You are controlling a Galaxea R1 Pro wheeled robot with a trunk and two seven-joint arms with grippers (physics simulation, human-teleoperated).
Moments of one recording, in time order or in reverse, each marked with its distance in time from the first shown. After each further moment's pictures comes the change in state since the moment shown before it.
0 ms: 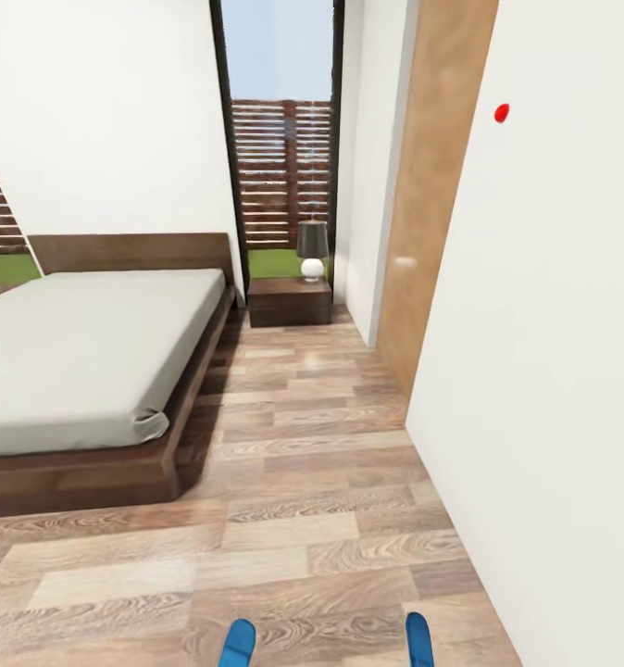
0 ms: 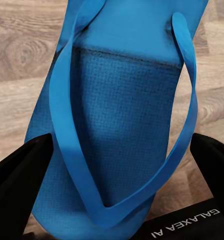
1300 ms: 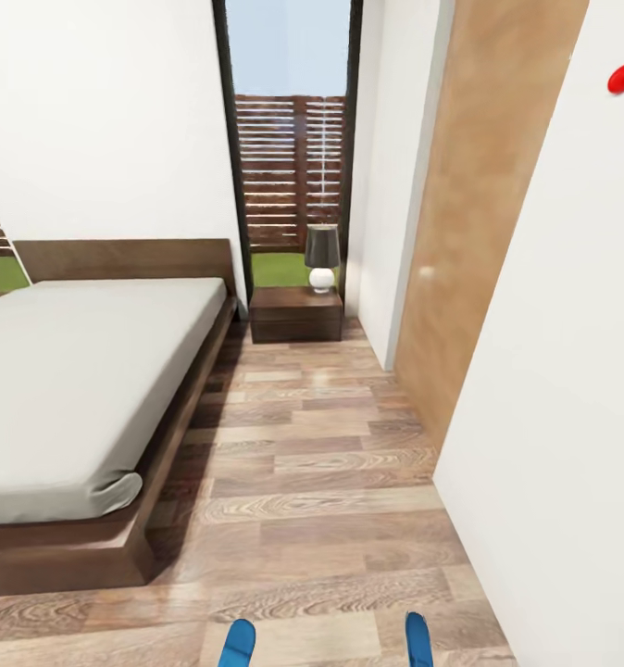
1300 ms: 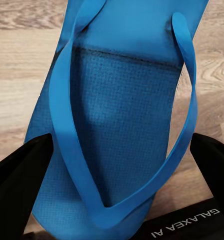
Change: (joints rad) left arm 0.000 0.000 0.000 0.000 0.000 0.000 0.000; right arm 0.000 0.002 0.001 0.000 0.002 0.000 0.000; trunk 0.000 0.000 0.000
